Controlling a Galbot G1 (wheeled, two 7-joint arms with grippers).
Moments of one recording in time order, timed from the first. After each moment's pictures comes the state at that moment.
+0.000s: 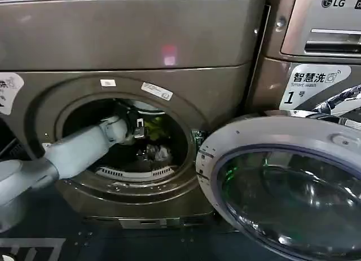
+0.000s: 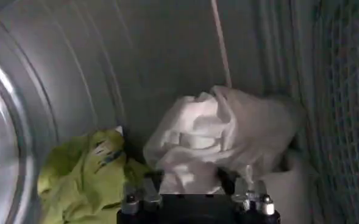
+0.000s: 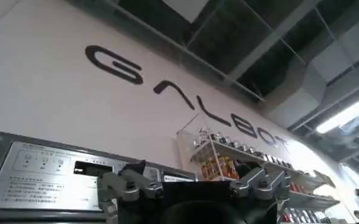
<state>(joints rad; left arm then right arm) -0.26 -1.08 1.05 -0.86 -0.26 0.12 0.81 -1.37 1.43 1.59 2.42 0.63 0.09 0.10</state>
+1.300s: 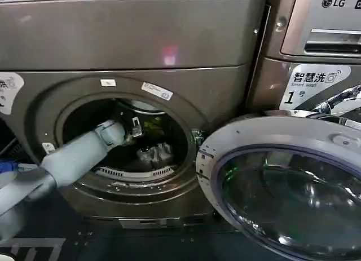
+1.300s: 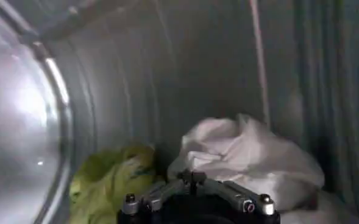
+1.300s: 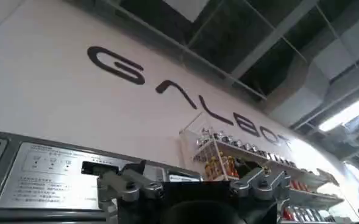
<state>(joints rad) -0.16 -1.04 0.88 -0.91 -0.31 0.13 0.66 -1.37 1.44 1.57 2.43 0.62 0.09 0.10</state>
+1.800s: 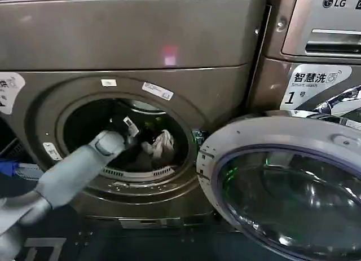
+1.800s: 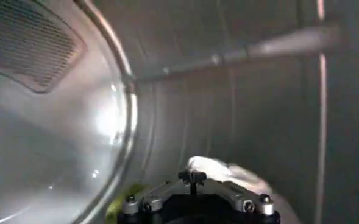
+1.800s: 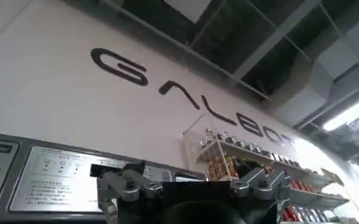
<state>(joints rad) 0.06 -0.99 0.58 -1.11 -0.47 0.16 0.34 -1.38 1.45 1.56 2.45 0.62 0.08 0.11</state>
